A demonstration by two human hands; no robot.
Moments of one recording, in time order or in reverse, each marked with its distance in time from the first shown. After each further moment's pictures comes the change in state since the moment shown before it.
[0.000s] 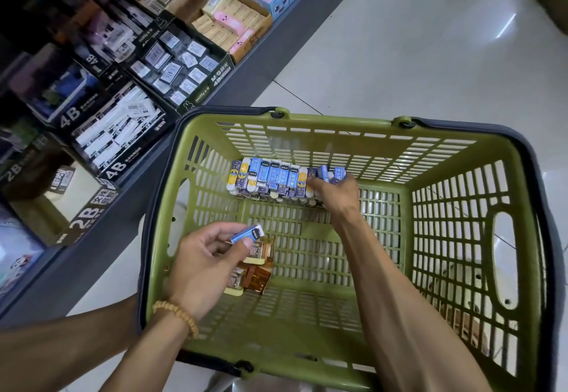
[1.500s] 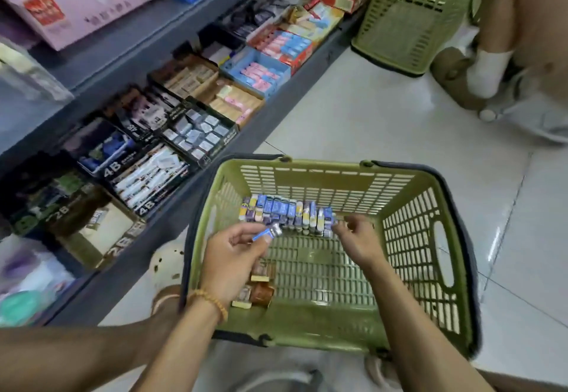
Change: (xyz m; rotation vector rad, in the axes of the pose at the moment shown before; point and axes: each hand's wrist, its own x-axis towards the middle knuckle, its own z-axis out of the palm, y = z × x) left_hand -0.037 0.053 -0.009 -0.228 -0.075 0.207; right_hand -0.125 -0.028 -0.091 -0.264 -0.012 -0.279
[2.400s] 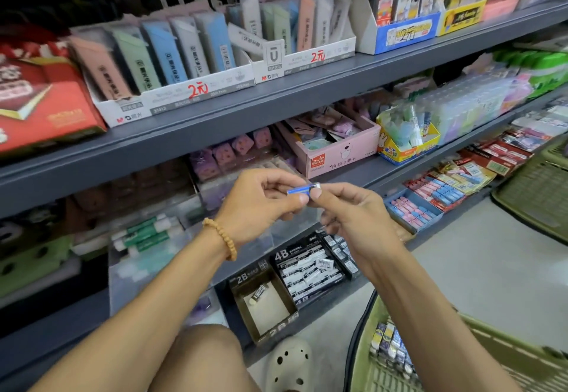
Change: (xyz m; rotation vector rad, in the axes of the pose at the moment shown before) left_hand 0.020 0.207 -0.268 0.063 0.075 0.539; right_hand -0.142 -0.364 0.143 0.570 -0.520 -0.600
